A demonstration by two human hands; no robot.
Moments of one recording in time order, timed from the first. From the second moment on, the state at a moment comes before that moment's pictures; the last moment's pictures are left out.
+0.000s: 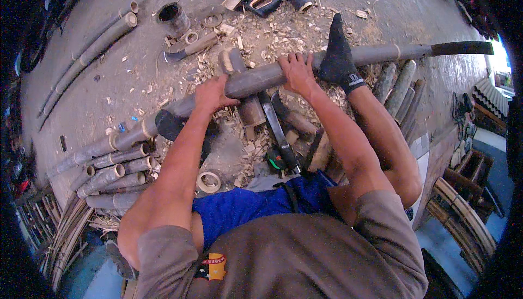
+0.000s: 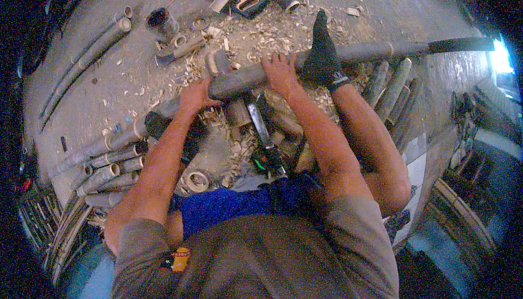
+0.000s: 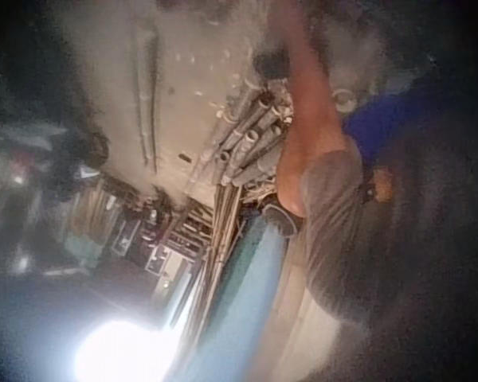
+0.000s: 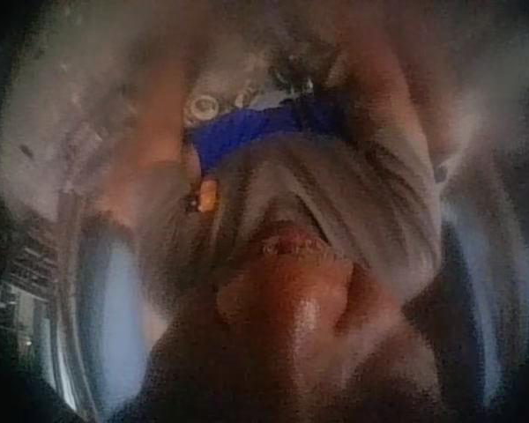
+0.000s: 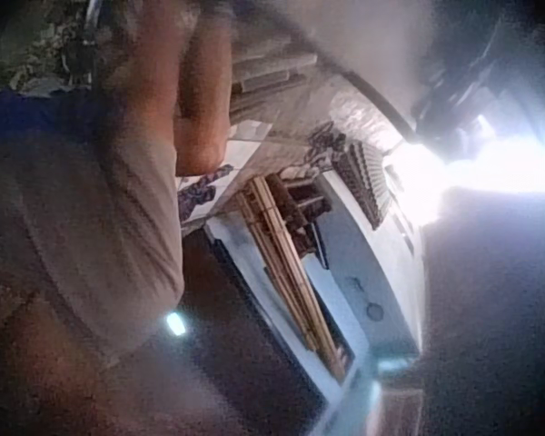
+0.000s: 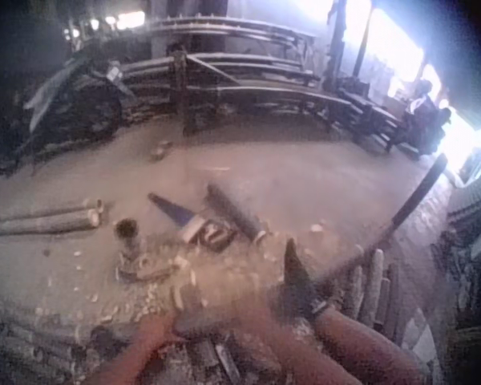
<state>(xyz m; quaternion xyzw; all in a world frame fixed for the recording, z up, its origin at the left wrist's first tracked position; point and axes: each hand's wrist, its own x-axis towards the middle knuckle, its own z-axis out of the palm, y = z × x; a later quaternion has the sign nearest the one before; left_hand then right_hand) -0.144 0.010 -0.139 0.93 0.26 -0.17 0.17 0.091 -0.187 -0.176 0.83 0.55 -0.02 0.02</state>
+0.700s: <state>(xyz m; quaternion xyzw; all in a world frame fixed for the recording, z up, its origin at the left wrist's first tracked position) -0.147 0.017 -0.155 0.94 0.25 -0.17 0.19 0.090 -0.178 -0.161 0.83 0.54 -0.11 0.07</state>
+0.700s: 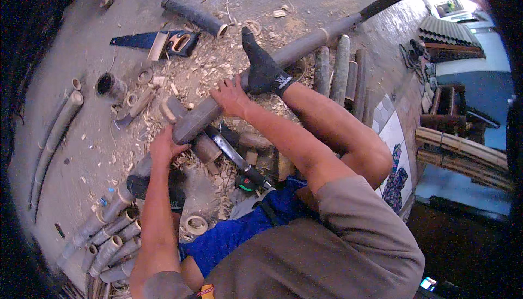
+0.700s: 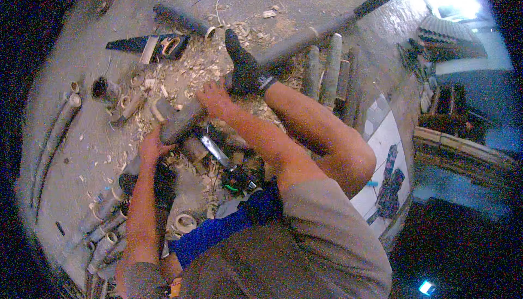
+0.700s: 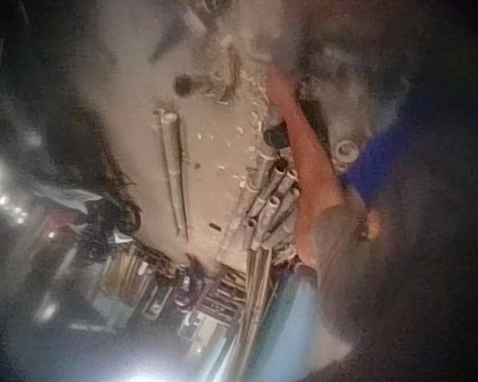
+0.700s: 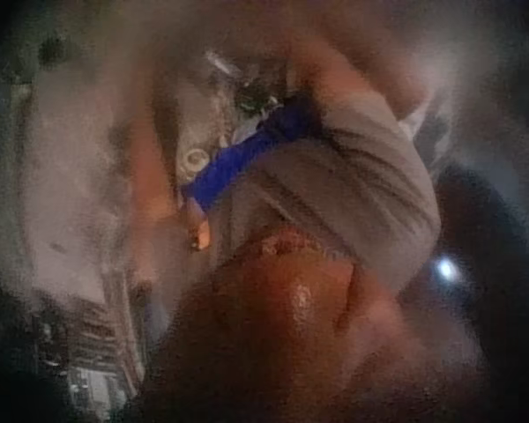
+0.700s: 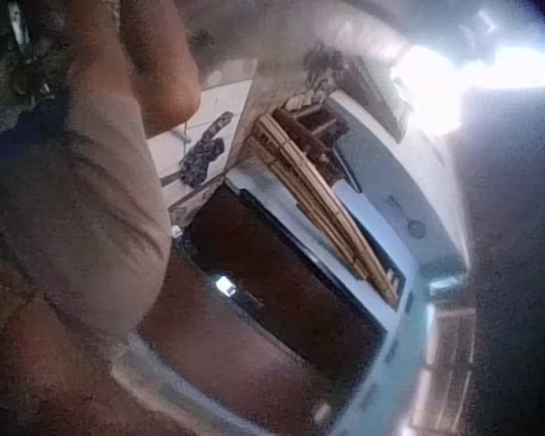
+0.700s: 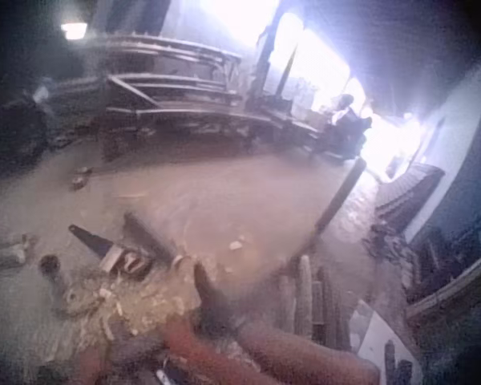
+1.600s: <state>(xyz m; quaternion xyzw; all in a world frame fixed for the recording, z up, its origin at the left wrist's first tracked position) -0.214 -0.010 0.237 0.96 0.21 -0.01 0.19 0.033 -0.262 -0.141 0.91 0.40 0.03 -0.10</state>
